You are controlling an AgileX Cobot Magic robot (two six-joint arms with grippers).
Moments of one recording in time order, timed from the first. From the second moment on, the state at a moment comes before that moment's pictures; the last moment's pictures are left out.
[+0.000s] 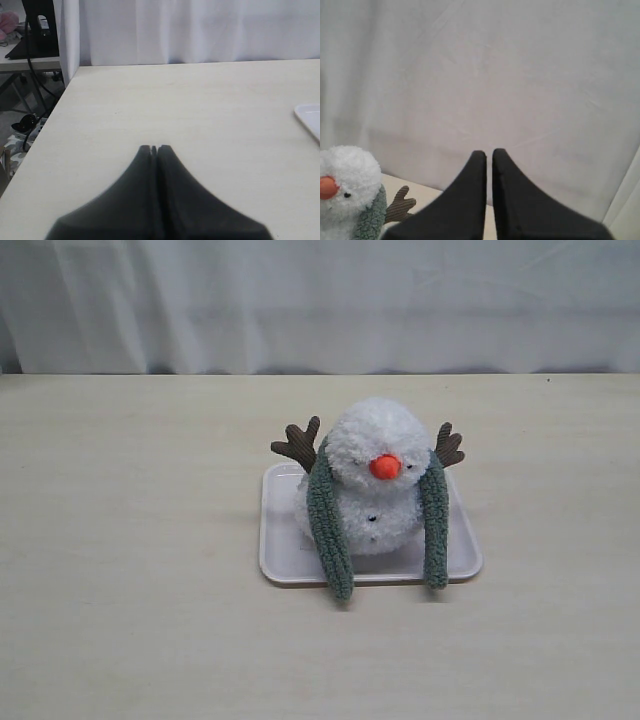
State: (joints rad) left arm 0.00 0.00 0.00 -0.01 0.34 0.05; right arm 0.11 0.00 -0.01 -0.11 -0.13 -0.19
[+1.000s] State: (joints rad) left arm 0.00 0.00 0.00 -0.01 0.34 0.05; right arm 0.11 0.00 0.00 -0.07 0.21 -0.19
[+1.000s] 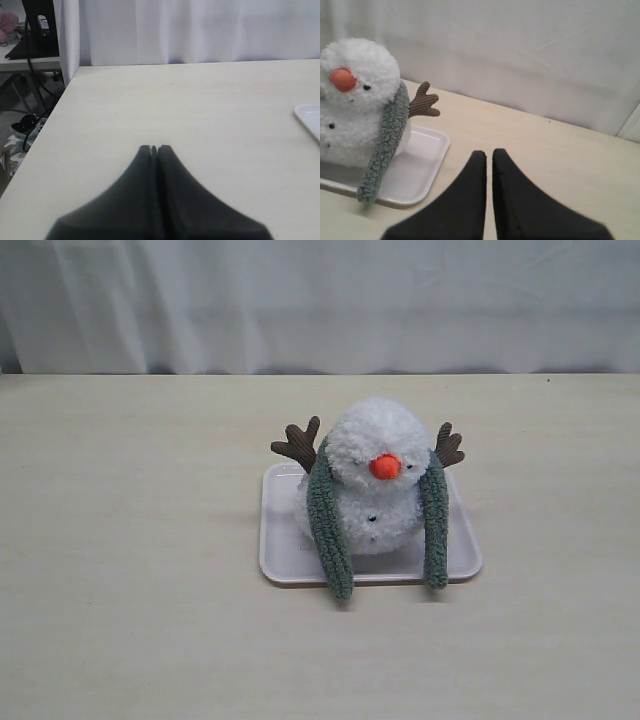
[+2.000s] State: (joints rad) left arm 0.00 0.00 0.00 -0.01 0.34 0.05; right arm 0.11 0.00 0.00 -0.06 0.34 -0.19
